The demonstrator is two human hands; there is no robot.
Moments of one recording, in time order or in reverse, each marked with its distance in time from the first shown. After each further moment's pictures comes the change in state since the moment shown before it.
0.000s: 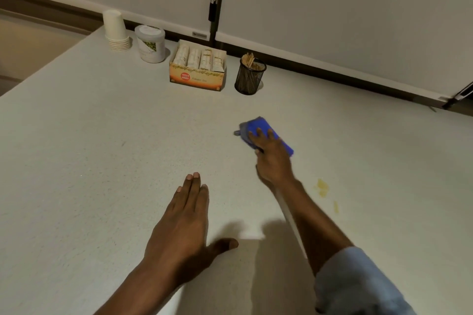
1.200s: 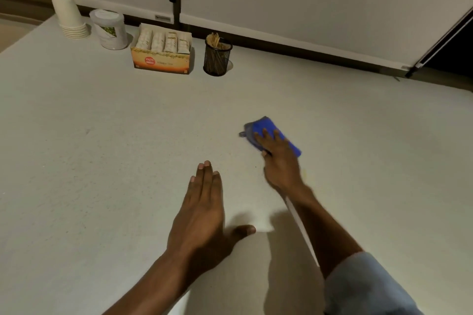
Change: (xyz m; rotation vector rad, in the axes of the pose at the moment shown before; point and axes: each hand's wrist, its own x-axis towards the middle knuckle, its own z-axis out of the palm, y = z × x) left_hand -0.009 0.077 0.035 -0.029 0.005 0.134; right_hand -0.089 0.054 -0.041 -0.023 0.080 0.082
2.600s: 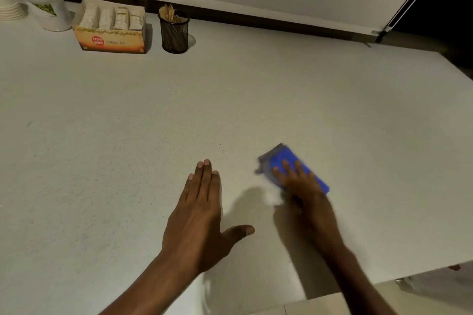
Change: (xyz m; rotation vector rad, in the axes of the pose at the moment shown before) left_hand -0.020 0.056 0.037 0.013 -0.011 0.082; right_hand -0.180 0.073 -0.076 0.148 0.022 0.077
